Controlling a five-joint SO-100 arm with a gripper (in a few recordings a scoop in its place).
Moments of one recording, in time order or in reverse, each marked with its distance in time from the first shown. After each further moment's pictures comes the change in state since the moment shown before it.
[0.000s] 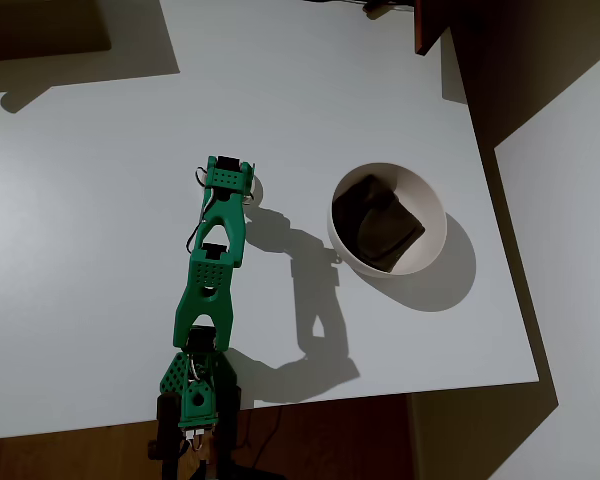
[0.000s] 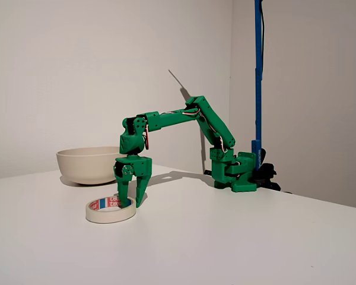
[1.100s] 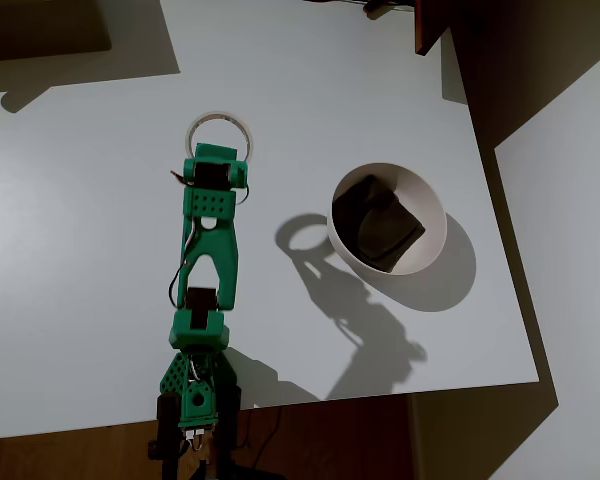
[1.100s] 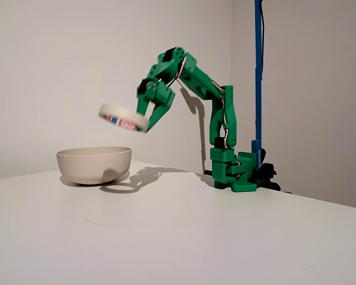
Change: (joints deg) arm -2.6 42.6 -0.9 14.9 5.3
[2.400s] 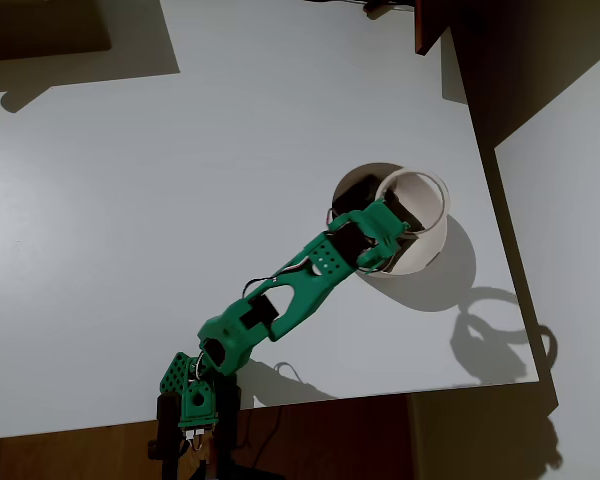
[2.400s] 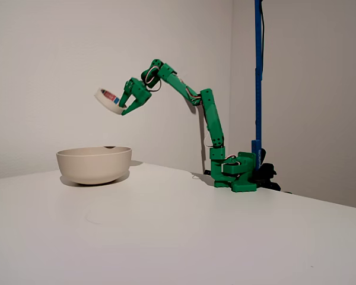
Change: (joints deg) arm 51.2 -18.8 -24.8 -8.2 -6.5
